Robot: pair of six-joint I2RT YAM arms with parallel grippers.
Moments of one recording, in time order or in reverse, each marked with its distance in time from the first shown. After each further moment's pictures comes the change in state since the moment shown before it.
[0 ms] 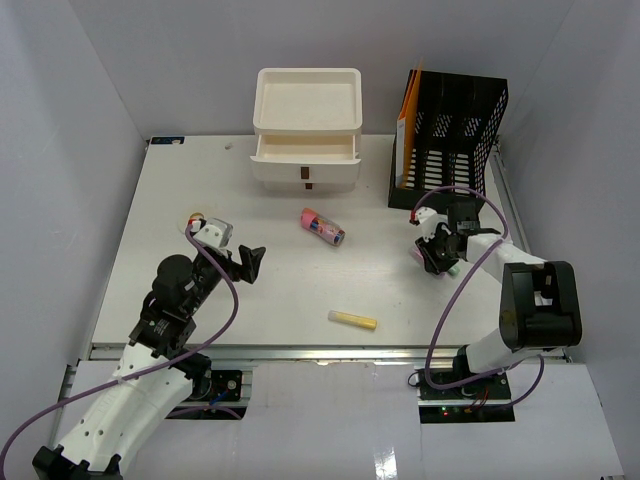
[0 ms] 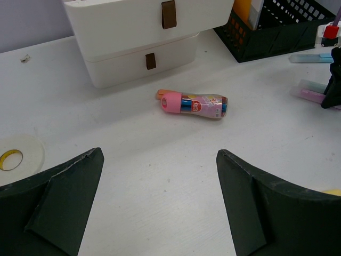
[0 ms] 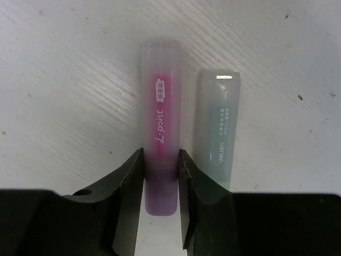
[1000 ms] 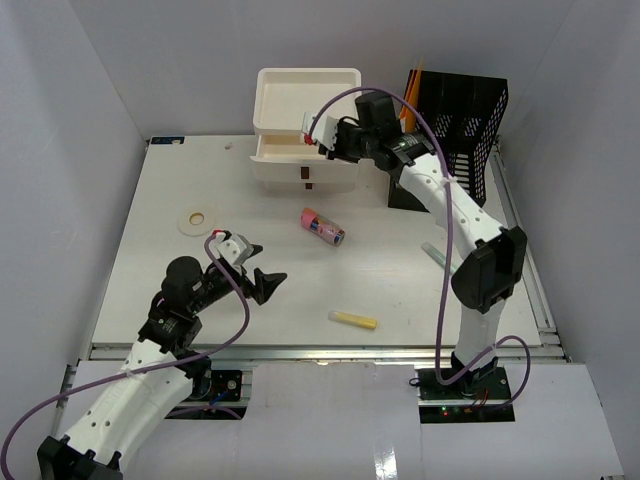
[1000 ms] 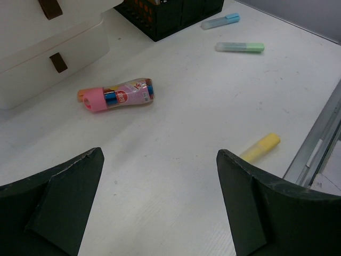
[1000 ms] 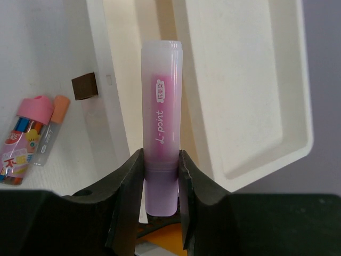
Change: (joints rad) left arm 0.001 0.029 -0.085 0.088 0.397 0.049; right arm 0.496 0.372 1.201 -0.195 -0.033 -0.376
